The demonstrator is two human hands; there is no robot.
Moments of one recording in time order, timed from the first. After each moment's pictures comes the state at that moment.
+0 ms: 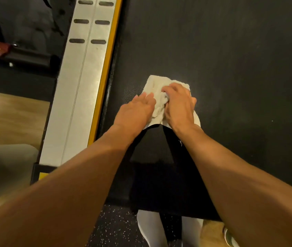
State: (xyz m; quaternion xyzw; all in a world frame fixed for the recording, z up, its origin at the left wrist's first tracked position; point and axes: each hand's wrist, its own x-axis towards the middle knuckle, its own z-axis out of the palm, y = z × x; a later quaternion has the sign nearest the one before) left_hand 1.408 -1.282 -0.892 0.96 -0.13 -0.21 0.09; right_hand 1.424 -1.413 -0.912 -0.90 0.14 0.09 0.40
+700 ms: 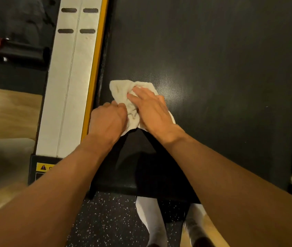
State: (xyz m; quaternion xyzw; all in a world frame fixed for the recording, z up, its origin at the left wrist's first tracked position) left_hand 1.367 -1.257 -0.877 0.98 -0.06 -0.19 -0.05; right_hand 1.389 -1.389 -0.907 -0.93 -0.13 0.18 0.29
